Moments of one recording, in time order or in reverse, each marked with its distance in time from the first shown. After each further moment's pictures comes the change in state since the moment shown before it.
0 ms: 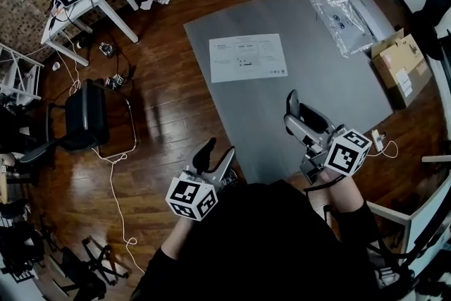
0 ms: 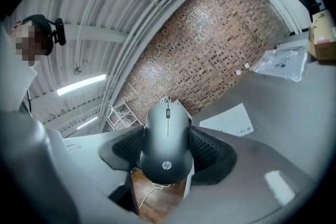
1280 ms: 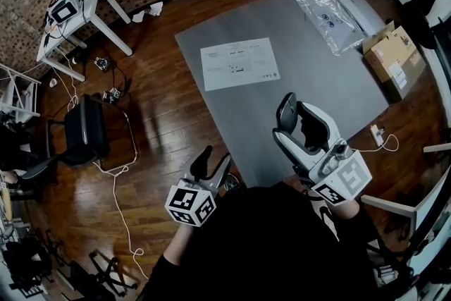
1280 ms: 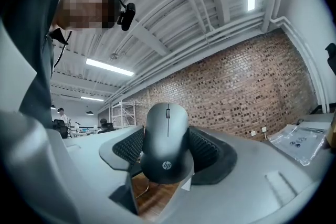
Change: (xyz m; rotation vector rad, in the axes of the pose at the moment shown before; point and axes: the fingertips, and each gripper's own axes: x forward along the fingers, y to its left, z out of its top) left arm 0.002 -0.002 -0.004 0.007 0.015 -0.011; right arm -0.024 0.097 0.053 -0.533 -0.277 0.070
